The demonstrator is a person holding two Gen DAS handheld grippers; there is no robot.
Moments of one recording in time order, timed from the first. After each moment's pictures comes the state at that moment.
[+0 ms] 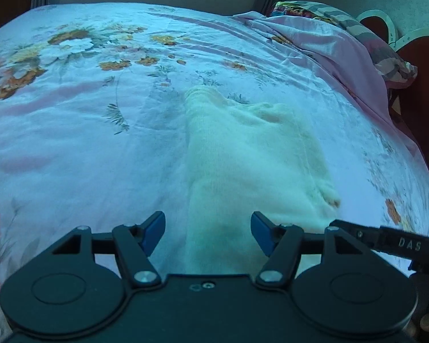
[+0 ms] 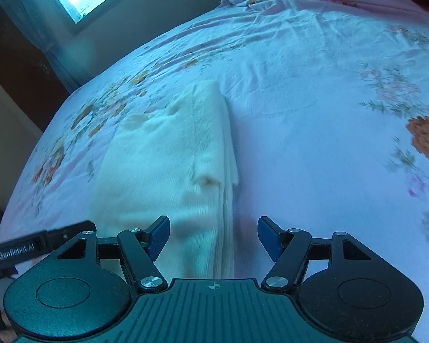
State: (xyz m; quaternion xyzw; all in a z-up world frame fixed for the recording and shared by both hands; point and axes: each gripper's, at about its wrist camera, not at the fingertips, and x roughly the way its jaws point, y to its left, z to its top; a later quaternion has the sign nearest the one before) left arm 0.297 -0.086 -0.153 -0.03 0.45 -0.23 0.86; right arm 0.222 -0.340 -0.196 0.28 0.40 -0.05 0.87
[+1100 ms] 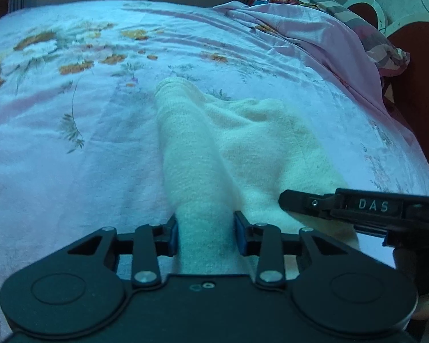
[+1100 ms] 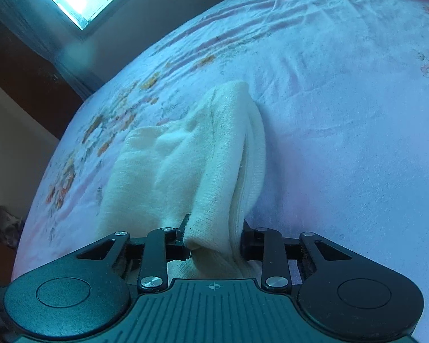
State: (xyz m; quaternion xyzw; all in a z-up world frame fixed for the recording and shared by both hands) left arm 0.322 -0.125 -0.170 0.00 0.44 -0.26 0.86; right arm 0.289 -0.340 -0.218 0.32 0.39 -0.01 0.86
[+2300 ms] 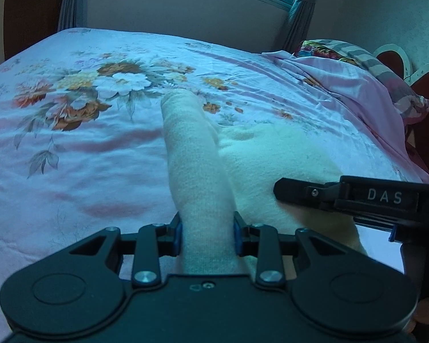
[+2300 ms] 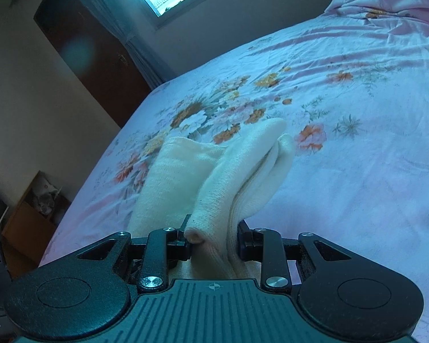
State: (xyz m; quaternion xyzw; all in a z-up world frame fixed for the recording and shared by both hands) left arm 0.319 0.014 -0.125 -0.04 0.39 -0.20 0.90; right arm 0.331 -0.188 -0.158 0.27 0.36 0.10 0.89
